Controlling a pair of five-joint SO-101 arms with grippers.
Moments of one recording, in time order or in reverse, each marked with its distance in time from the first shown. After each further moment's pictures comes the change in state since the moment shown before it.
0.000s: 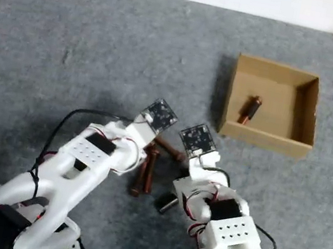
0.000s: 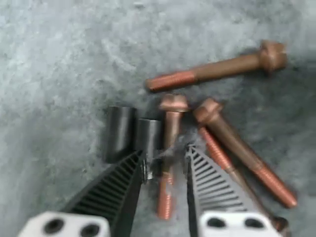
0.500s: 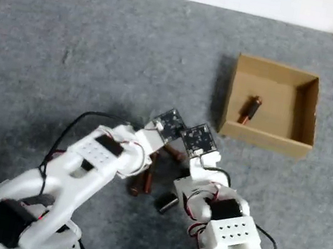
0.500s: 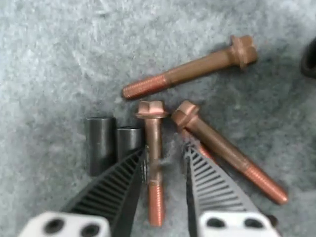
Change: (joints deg) left arm 2.8 4.3 -2.8 1.1 -3.2; right arm 0.4 0.0 0.0 0.0 0.0
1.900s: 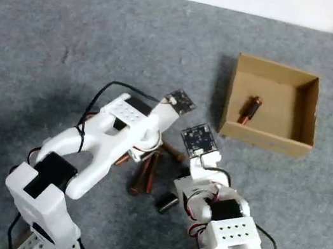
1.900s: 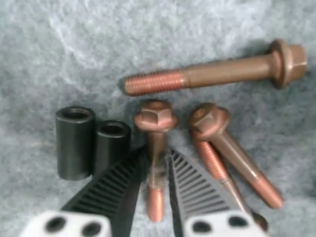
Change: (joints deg) left arm -4.3 28.0 -31.3 25.4 7.9; right arm 0.0 -0.5 0.0 -0.1 0.0
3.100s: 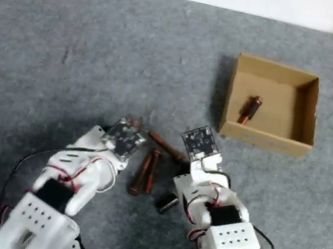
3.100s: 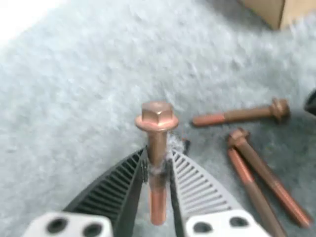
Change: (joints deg) left arm -2.3 -87.5 60.2 -25.8 -2.0; right arm 0.2 -4.2 5.3 -7.7 0.0
